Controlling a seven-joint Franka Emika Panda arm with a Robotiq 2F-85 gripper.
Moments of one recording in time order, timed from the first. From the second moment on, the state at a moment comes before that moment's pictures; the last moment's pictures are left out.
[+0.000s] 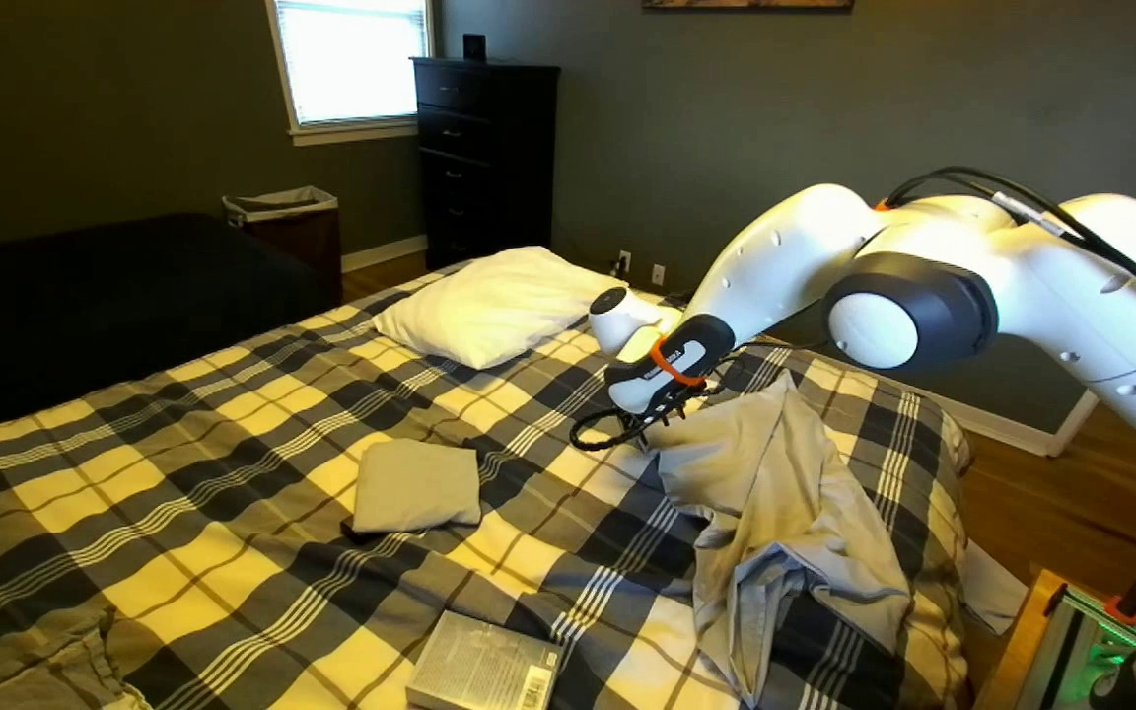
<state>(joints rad) 0.15 1.07 -0.29 -1.38 -0.28 2.28 0.46</state>
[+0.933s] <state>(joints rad) 0.18 1.20 -0.32 -1.17 -0.28 2.29 0.54</state>
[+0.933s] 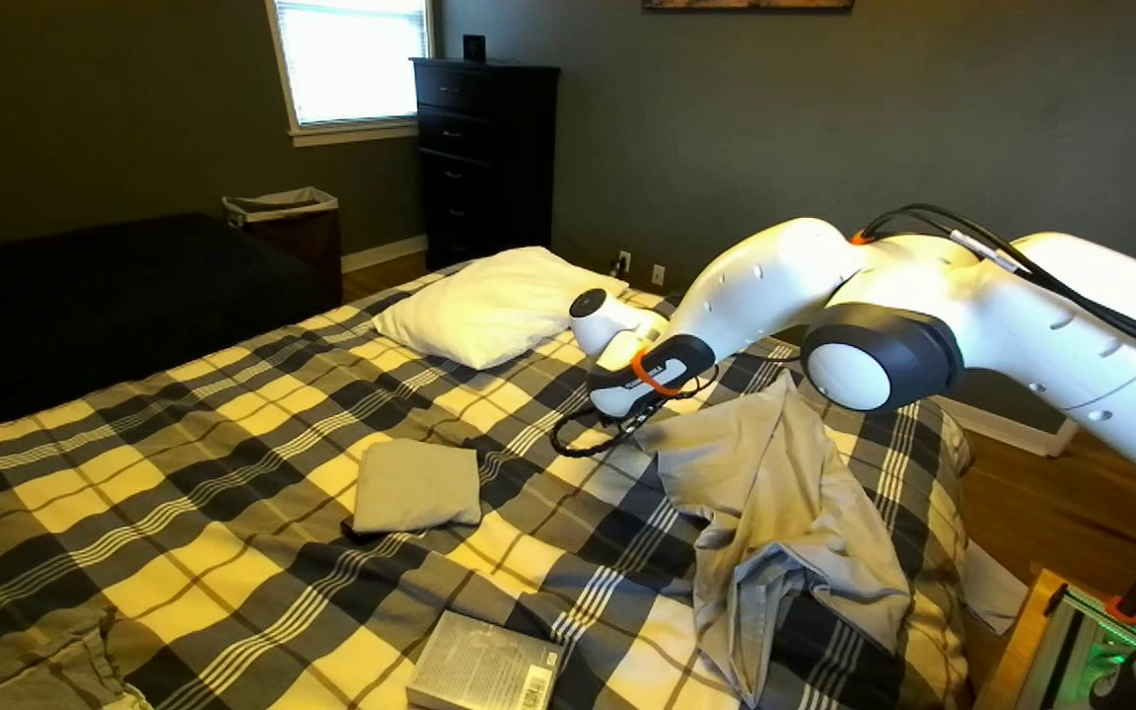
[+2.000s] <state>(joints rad) 0.16 1.27 -0.31 -1.10 -0.27 2.16 0.59</state>
